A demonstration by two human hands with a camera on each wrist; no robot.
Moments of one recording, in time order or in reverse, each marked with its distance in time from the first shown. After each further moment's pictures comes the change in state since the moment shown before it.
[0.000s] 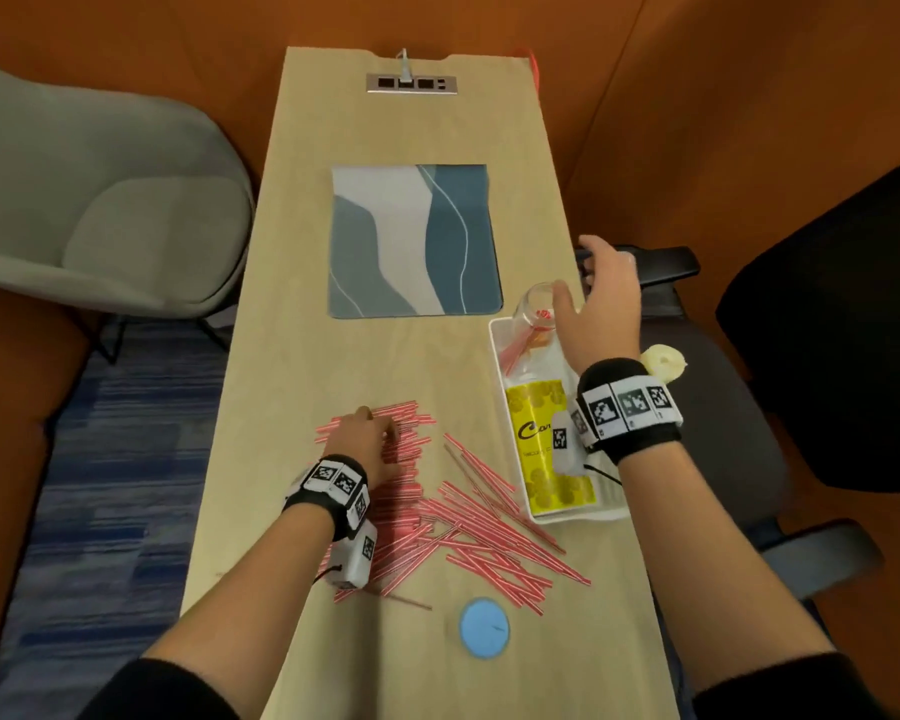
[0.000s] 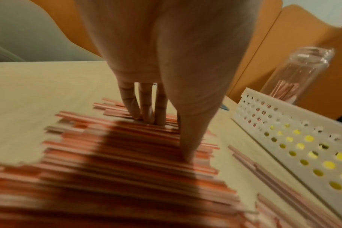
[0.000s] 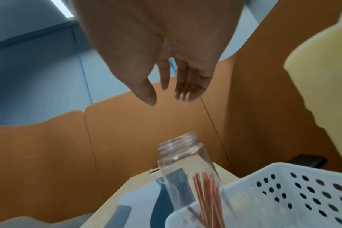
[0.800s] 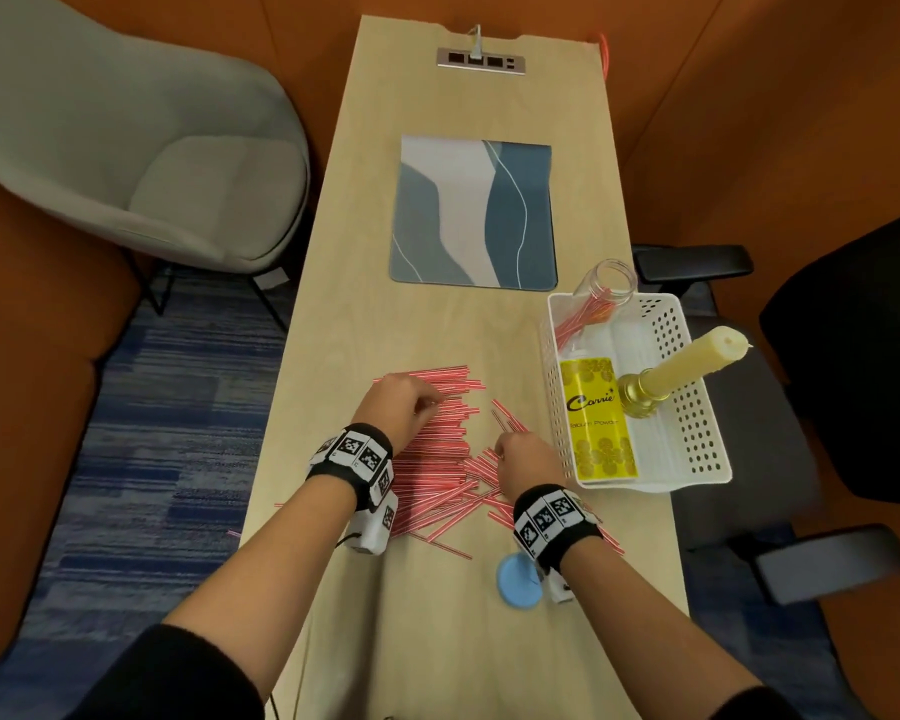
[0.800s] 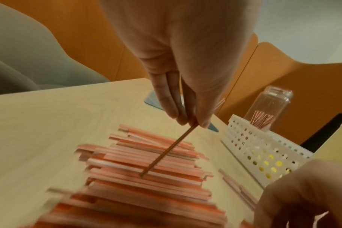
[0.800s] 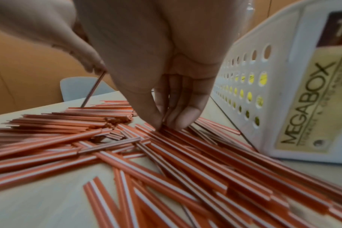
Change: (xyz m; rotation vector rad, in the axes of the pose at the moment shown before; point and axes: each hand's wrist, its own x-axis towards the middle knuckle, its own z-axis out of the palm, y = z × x) left_hand -0.047 -0.018 -0.025 -0.249 0.271 0.228; right_hand -0.192 0.029 0.119 -0.651 -0.766 -0.005
